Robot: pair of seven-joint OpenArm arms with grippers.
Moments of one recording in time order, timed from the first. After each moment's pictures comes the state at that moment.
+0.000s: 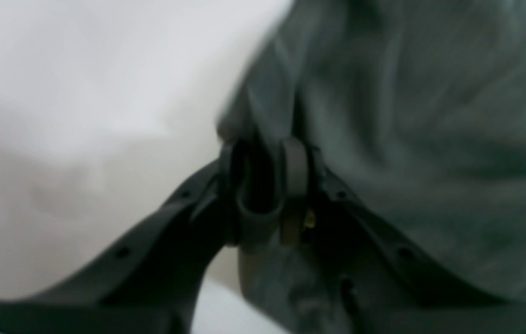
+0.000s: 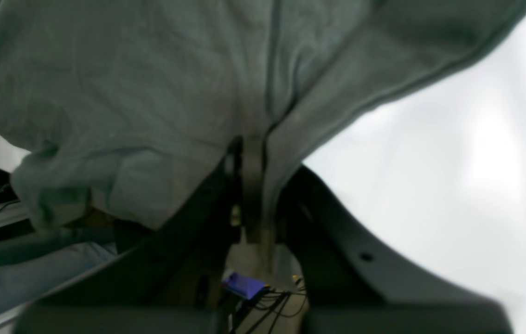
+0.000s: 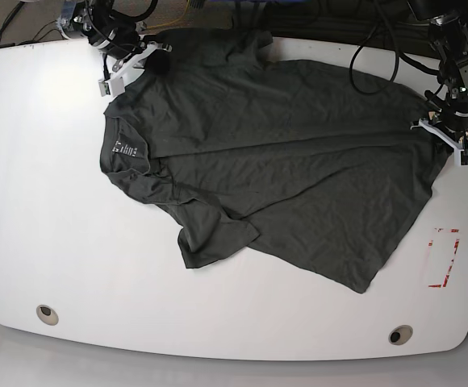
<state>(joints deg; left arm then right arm) 11.9 -15.5 -31.3 88.7 -6.3 -20.1 33.4 -32.1 -0.2 26.2 103.6 41.0 26.0 -62.9</state>
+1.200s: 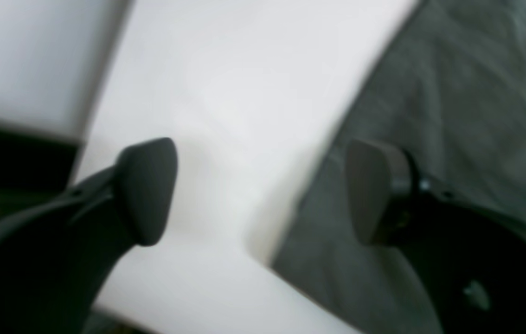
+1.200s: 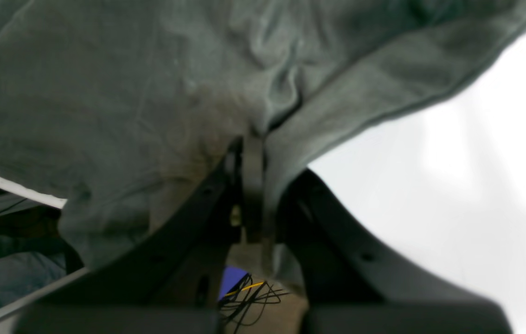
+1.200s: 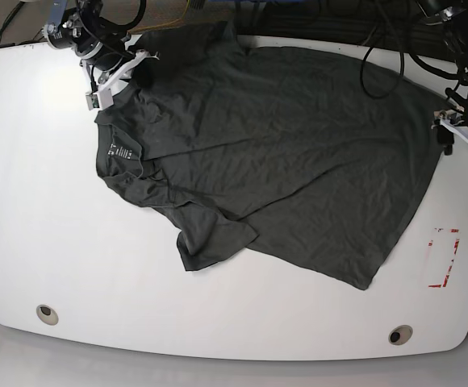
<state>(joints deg) 13.7 -15.7 -38.3 100.3 -6.6 -27.1 44.3 -31.5 2.8 26.2 111.6 39.3 25.1 -64.4</state>
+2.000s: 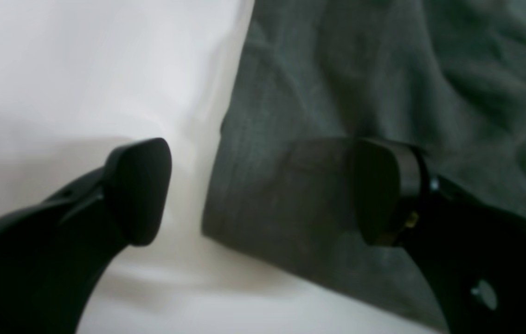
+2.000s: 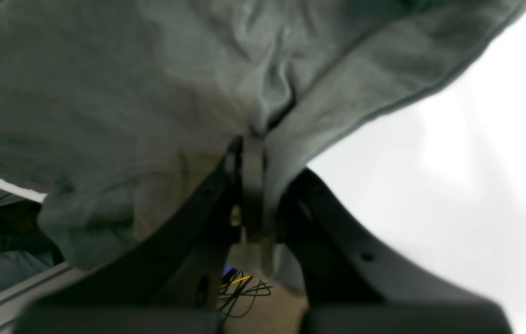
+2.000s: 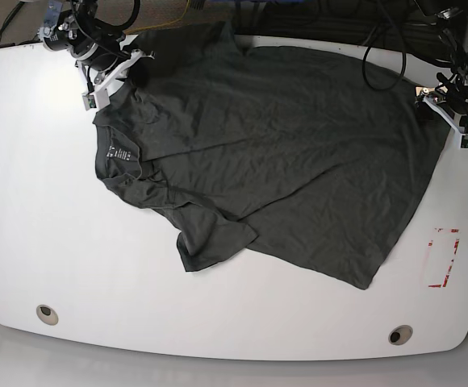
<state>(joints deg) 13.6 -15.6 -37.7 87.7 -7.3 -34.3 43.7 -31.5 5.0 26.2 110.4 39.3 25.2 -64.4</state>
